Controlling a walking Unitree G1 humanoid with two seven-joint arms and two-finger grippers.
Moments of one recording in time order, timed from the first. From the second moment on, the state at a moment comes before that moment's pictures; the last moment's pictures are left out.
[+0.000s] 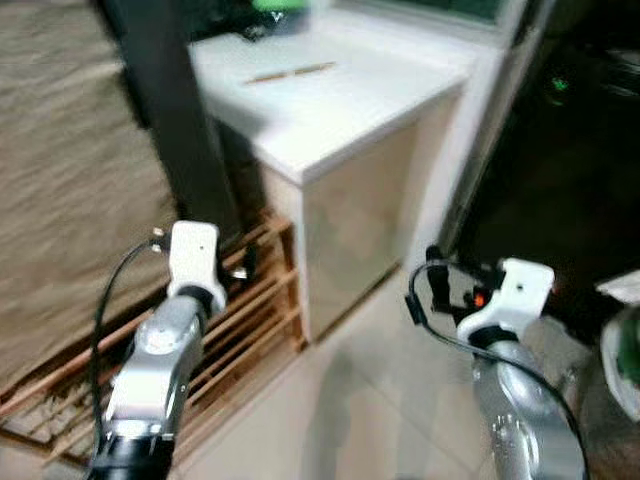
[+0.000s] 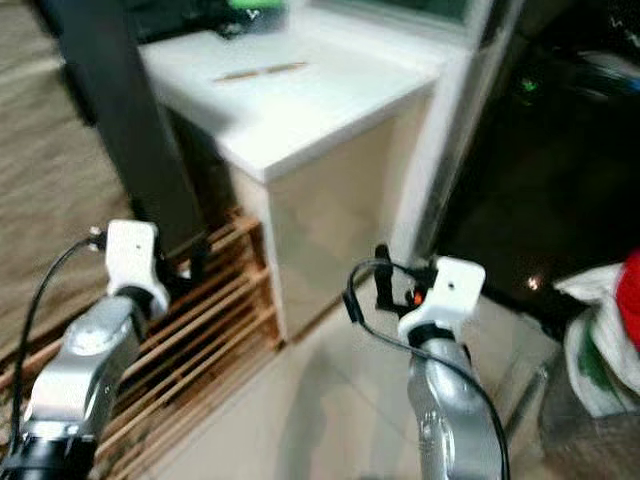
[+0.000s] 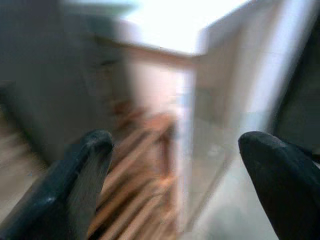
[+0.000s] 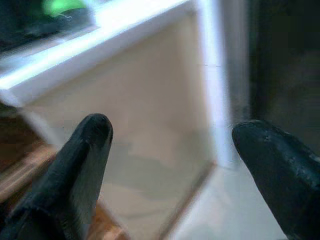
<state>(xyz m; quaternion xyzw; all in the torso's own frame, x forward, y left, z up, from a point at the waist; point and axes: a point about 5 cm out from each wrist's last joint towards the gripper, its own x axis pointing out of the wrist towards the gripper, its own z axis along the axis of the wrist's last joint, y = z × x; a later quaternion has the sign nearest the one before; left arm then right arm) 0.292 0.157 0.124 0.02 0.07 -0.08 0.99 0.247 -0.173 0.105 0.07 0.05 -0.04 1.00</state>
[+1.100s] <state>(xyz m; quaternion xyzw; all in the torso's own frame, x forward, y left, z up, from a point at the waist) 0.285 0.162 0.138 0.05 0.00 -0.09 0.99 0.251 -0.154 0.097 -0.01 0.07 -0.01 1.00</state>
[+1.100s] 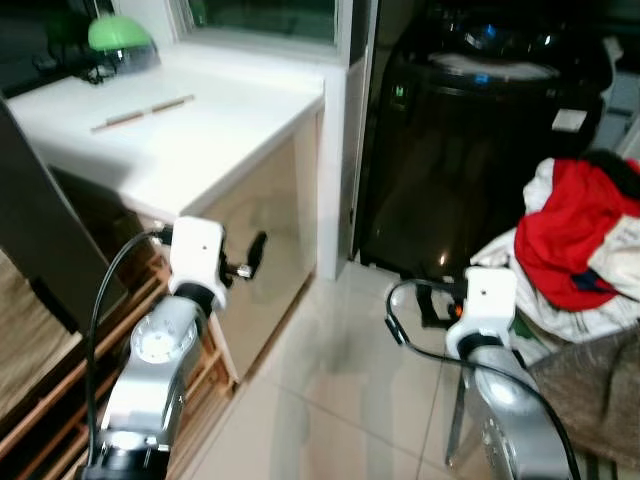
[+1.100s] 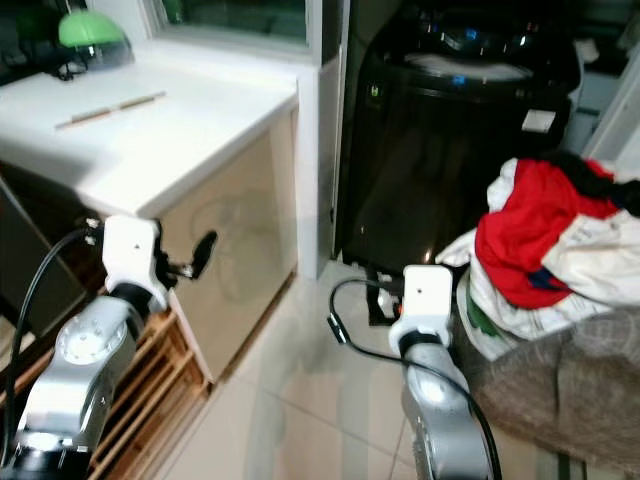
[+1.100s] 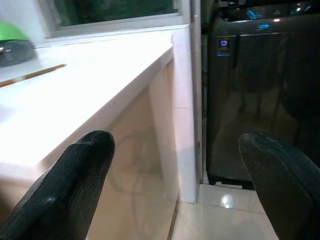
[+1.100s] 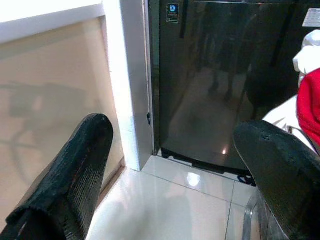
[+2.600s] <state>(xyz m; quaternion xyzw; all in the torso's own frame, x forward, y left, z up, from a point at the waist) 0.248 0.158 0.068 0.04 0.12 -0.09 0.99 0.247 -0.169 0.072 -0.13 0.10 0.00 0.99</state>
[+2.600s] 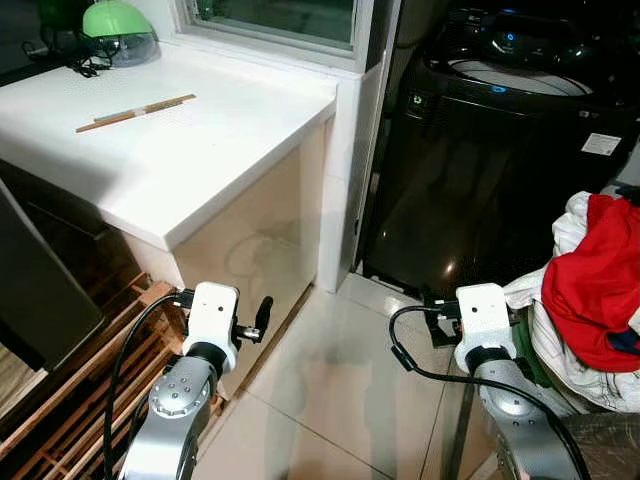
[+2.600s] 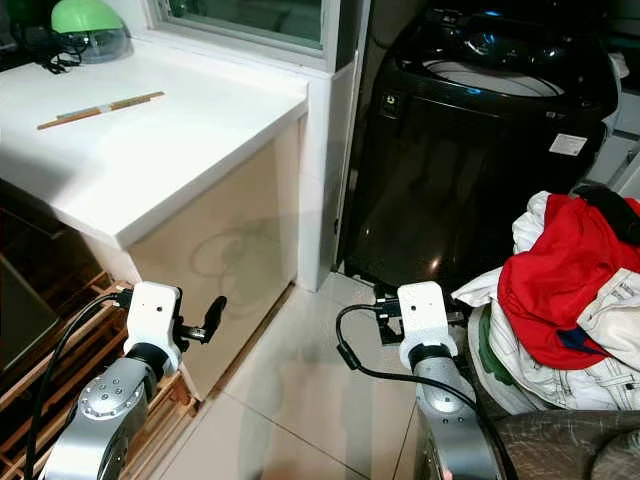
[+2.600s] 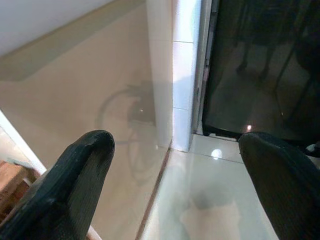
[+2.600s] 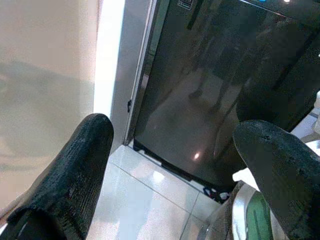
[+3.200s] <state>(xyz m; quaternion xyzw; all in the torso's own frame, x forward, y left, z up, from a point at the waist) 0.252 0.152 0.068 0.01 0.14 -0.12 0.98 0.249 -0.169 0.077 -0.18 0.03 -0.05 0.98</state>
